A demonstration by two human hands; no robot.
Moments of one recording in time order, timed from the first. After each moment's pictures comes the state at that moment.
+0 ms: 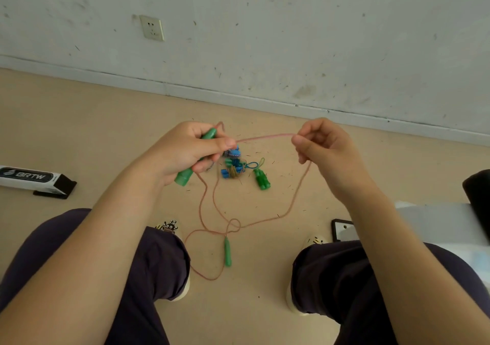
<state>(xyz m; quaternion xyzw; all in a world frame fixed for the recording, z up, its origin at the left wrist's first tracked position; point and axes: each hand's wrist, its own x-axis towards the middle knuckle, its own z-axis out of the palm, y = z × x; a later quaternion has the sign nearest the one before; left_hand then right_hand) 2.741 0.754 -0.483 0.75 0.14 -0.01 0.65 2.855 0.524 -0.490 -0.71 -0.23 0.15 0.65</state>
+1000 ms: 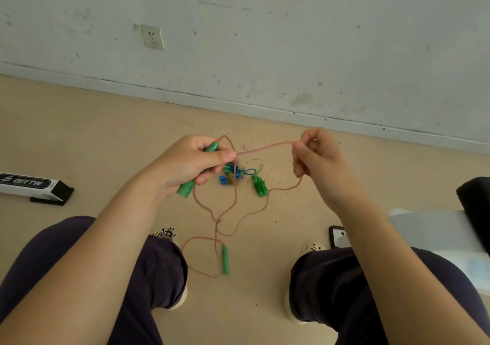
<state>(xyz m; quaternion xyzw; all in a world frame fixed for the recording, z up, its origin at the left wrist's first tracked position) 2.740 0.752 -0.490 0.74 0.14 -0.03 0.65 2.850 0.529 -0.492 -0.73 -0.20 0.15 0.64</state>
